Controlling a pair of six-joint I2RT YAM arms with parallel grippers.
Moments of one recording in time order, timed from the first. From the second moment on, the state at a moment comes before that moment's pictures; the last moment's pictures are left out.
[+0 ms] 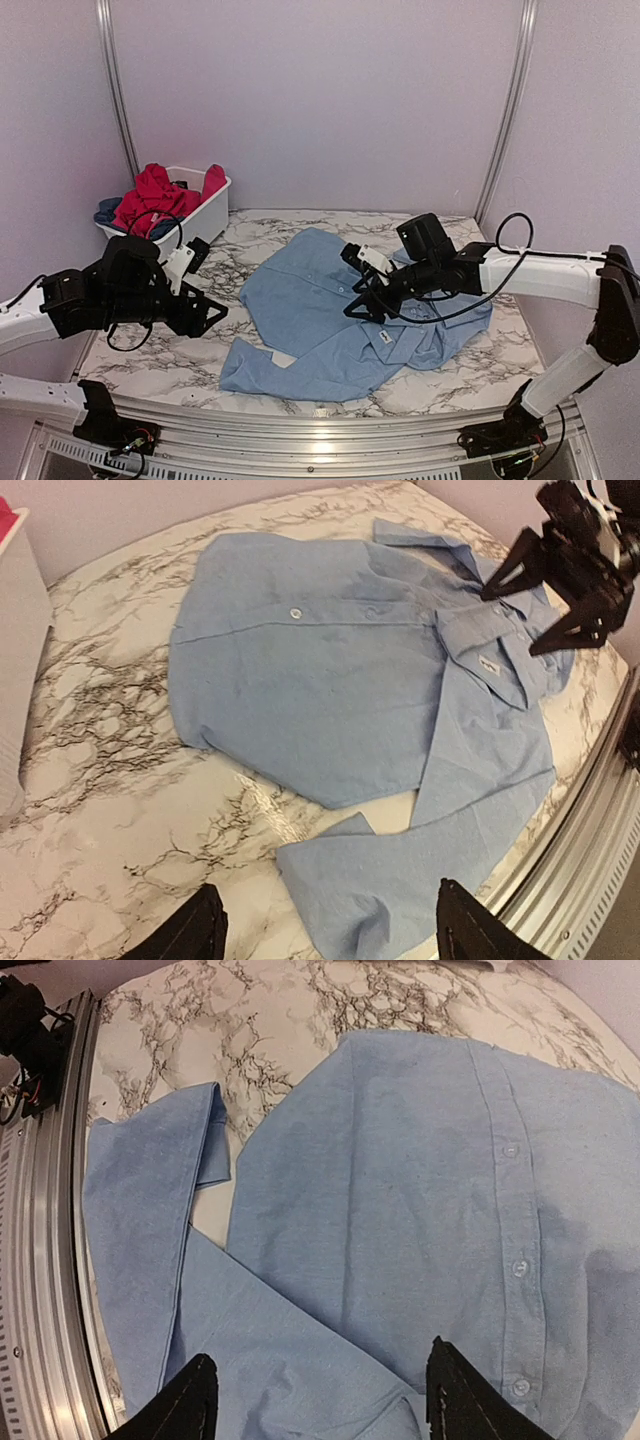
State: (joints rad) left arm -0.90 0.91 0.77 -0.54 -0.07 -0.22; right arm 0.71 1.46 0.98 -0.27 -0.45 -0.26
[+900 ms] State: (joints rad) left arm -0.59 1.27 0.83 -0.38 0.08 -0.38; right arm 0.90 2.09 1.48 -0.66 -0.36 -0.54
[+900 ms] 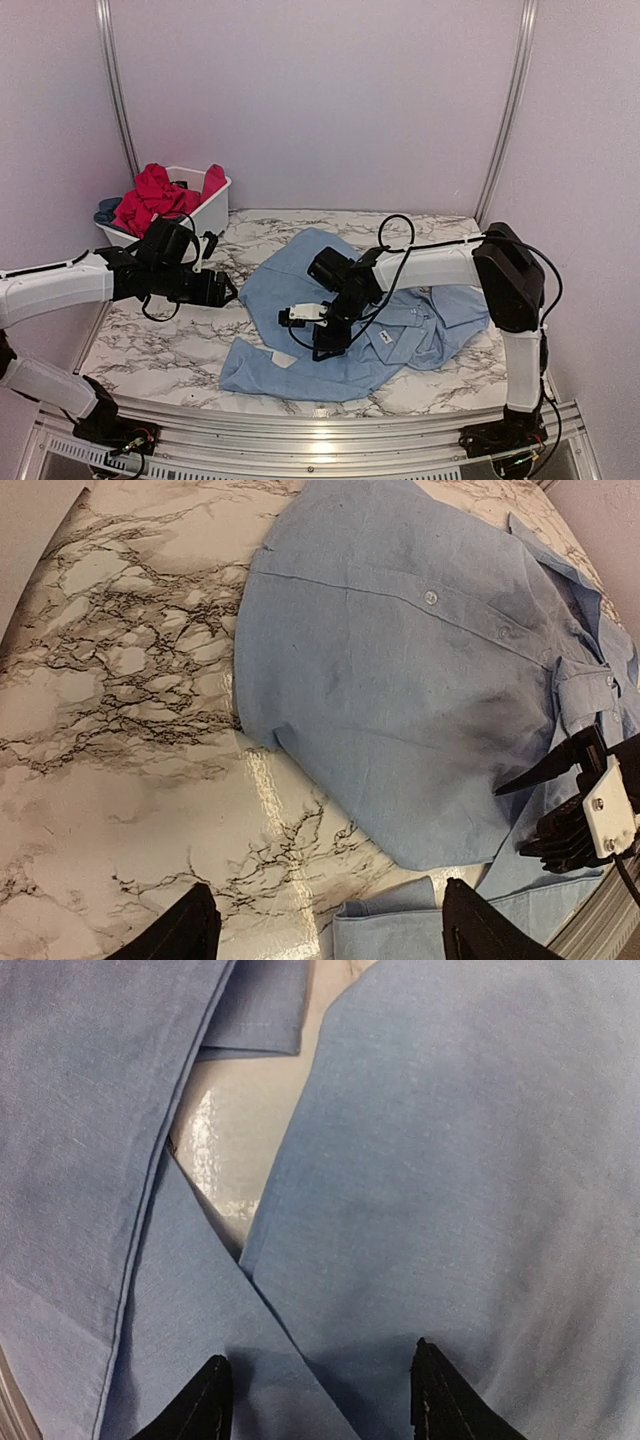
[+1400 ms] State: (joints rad) left arm -0.59 1.43 0.88 -0.34 0.08 -0.30; right arm 0.93 1.95 1.38 -0.74 -0.25 -0.49
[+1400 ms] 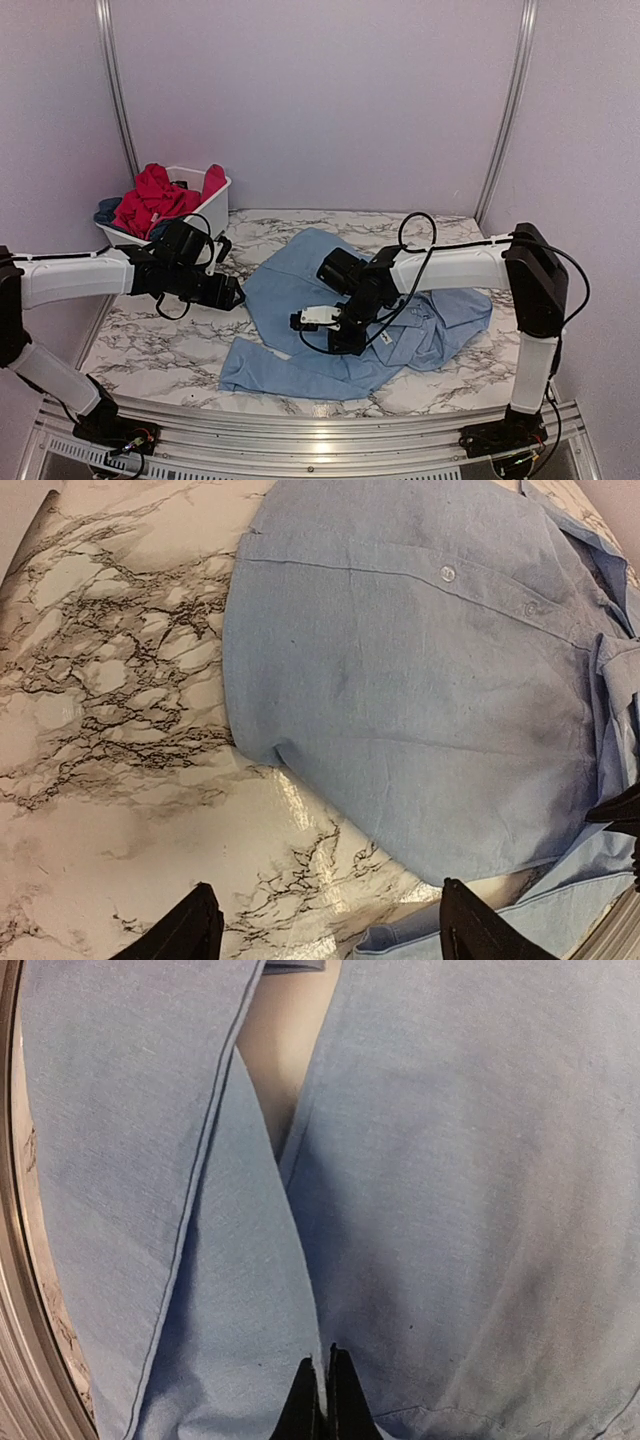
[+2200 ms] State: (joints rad) left arm -0.65 1.78 1.00 -0.17 -0.03 -0.25; right arm 0.94 1.29 1.07 -0.58 0.06 -0.33
